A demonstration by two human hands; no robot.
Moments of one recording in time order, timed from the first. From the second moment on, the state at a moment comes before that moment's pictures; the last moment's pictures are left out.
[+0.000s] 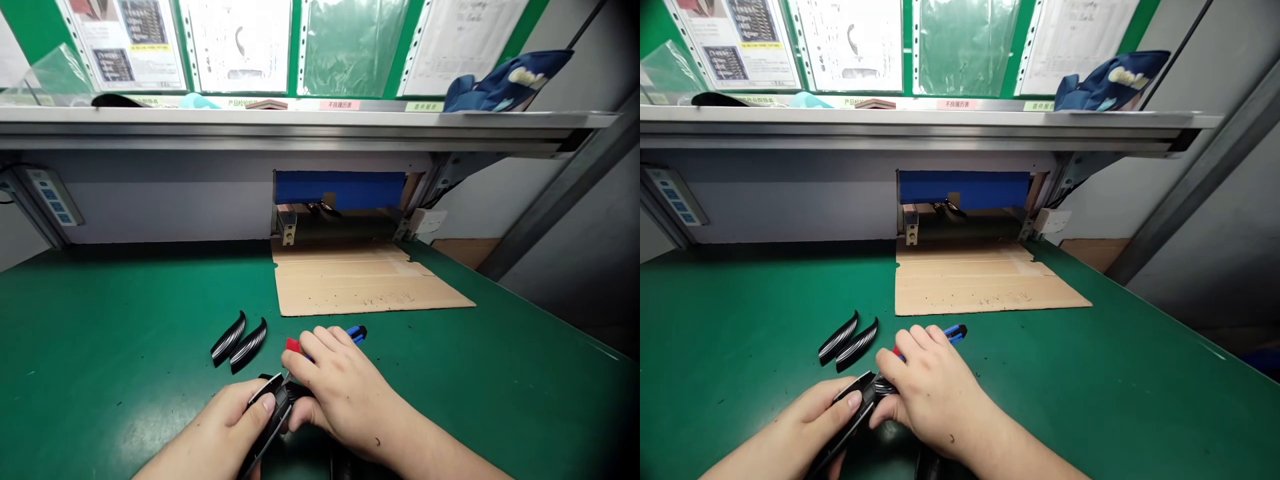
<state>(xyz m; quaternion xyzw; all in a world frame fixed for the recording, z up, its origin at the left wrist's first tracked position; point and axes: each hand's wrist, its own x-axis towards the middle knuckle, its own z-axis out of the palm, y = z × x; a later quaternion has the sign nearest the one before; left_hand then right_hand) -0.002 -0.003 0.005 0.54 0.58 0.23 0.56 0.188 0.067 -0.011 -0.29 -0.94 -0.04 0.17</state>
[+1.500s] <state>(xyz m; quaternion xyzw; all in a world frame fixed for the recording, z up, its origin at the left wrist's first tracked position) -0.003 -0.002 -0.018 0.36 0.51 0.41 0.67 0.186 0.076 -0.024 -0.30 -0.93 -0.04 0.19</state>
